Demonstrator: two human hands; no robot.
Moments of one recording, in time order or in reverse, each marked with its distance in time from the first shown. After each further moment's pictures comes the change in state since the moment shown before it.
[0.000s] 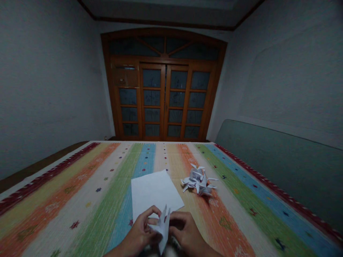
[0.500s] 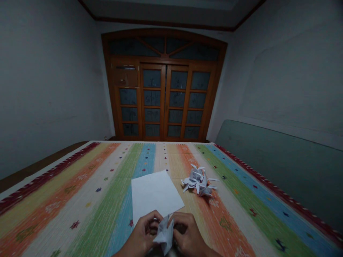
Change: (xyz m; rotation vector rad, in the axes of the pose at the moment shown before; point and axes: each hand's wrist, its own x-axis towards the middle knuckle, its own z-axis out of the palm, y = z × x) left_hand 0.000 0.006 0.012 0.046 0.028 -0.018; right_hand -0.004 0.001 -0.005 -0.283 0.023 -0.223
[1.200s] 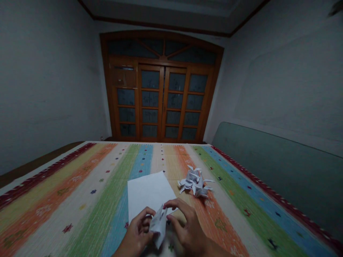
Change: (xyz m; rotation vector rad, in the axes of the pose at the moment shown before) left_hand -0.003 -0.004 -0.007 0.046 0.057 0.116; right_hand 0.015 -0.029 -0.022 -0.229 0.101 -0.217
